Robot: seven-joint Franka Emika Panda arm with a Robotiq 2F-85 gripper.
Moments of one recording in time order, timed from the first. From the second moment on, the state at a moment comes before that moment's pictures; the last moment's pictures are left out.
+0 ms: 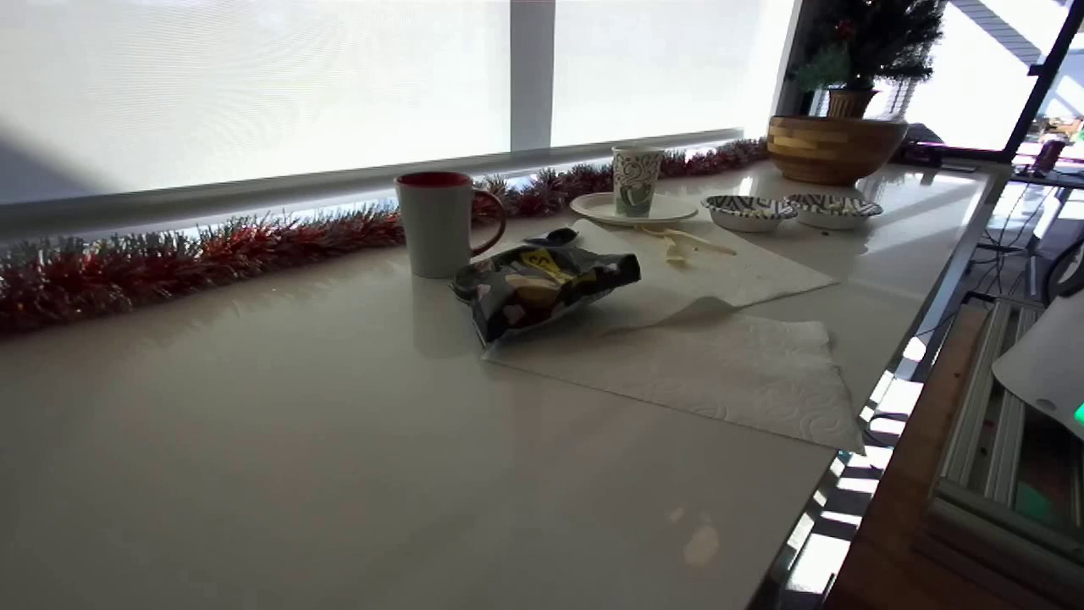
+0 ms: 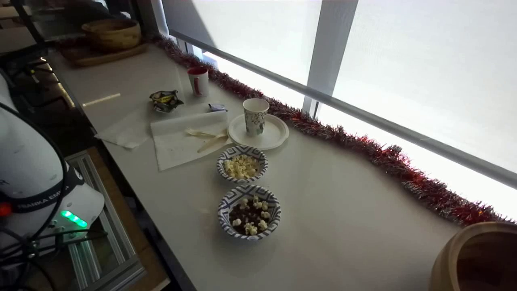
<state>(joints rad) 0.02 -0.71 0.23 -2.32 -0.05 1.49 0.21</state>
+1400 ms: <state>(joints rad) -0.13 -0.13 -0.05 -2.58 -0.21 2.41 0.15</state>
